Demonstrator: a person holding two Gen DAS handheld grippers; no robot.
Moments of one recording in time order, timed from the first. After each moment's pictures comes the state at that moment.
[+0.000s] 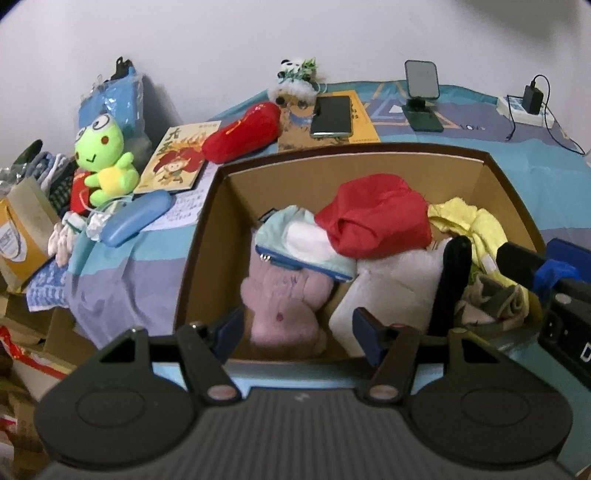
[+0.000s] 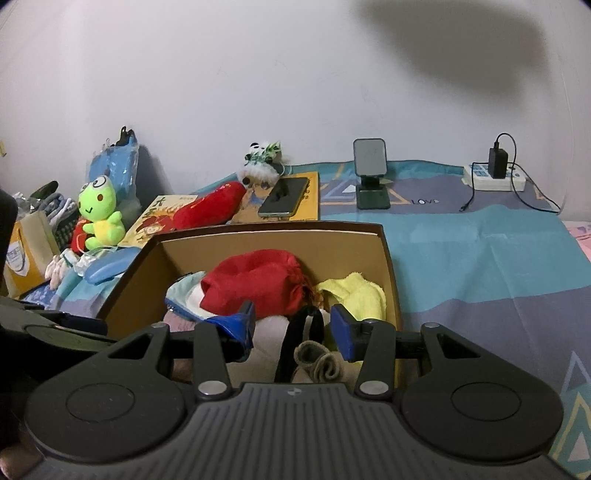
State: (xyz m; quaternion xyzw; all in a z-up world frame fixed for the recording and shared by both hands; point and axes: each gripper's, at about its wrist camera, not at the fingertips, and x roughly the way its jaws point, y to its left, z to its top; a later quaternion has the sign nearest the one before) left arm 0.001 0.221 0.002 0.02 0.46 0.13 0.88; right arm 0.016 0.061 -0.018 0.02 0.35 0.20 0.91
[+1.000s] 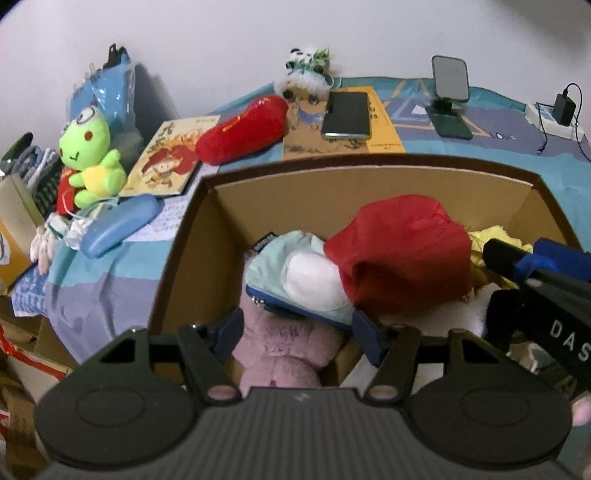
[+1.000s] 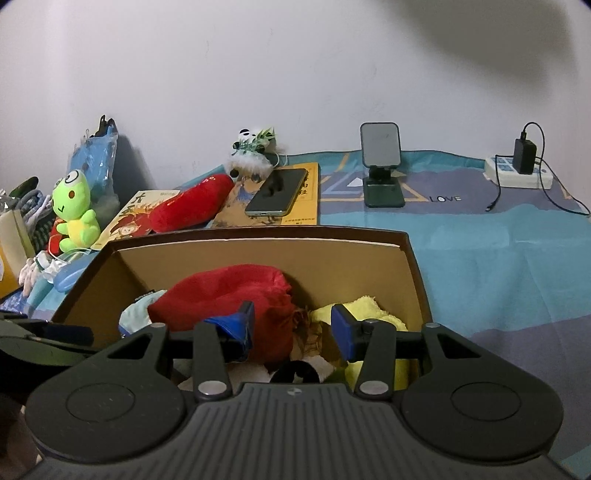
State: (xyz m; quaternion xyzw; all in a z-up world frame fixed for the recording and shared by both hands) left arm 0.070 0.241 -0.036 0.00 0.46 0.14 0.87; right arm 0.091 0.085 -0.067 0.02 0.35 0.20 0.91
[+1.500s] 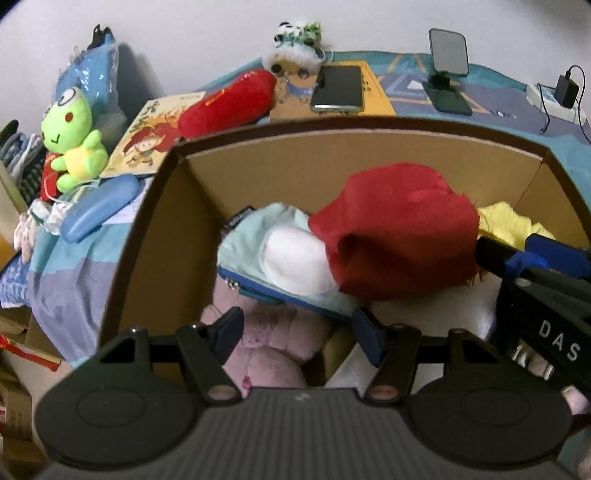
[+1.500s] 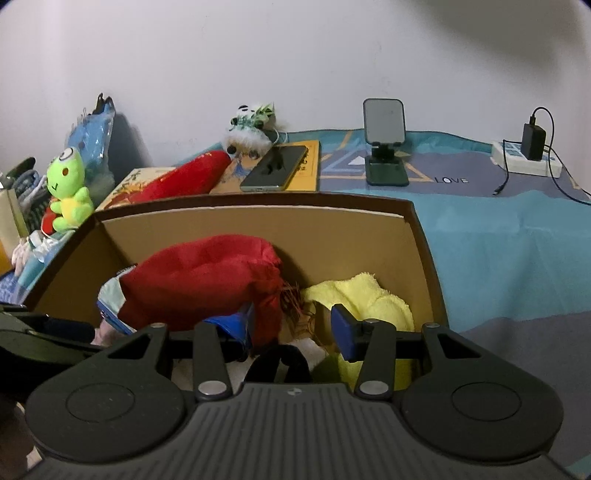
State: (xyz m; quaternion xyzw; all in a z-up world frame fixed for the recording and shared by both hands) left arm 0.080 0.237 -0.064 0.00 0.49 0.13 0.86; right arm 0.097 0.085 -0.090 0.01 0.37 0.21 0.90
